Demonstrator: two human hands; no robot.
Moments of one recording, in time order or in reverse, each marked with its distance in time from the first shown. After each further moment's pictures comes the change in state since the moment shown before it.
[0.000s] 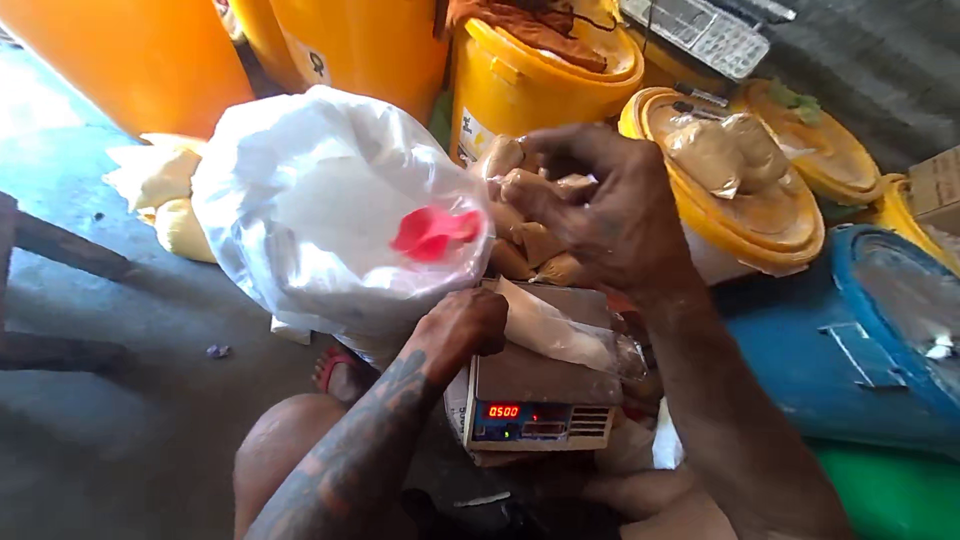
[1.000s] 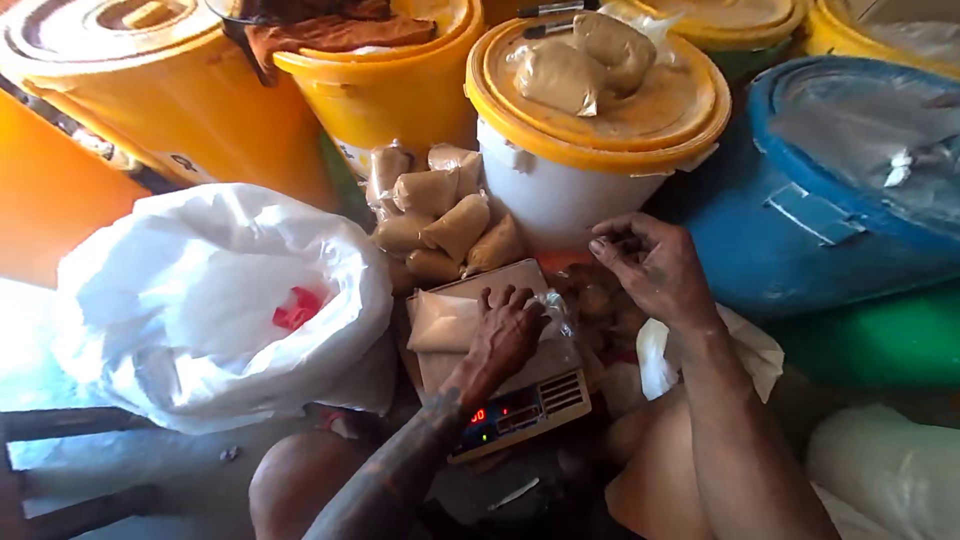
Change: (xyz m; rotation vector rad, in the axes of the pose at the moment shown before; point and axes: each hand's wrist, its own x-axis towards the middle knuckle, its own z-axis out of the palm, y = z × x) left_hand 0.098 0.122 0.087 0.026 0.401 0.407; right_hand -0.191 0.148 -0.091 0.069 0.311 0.551
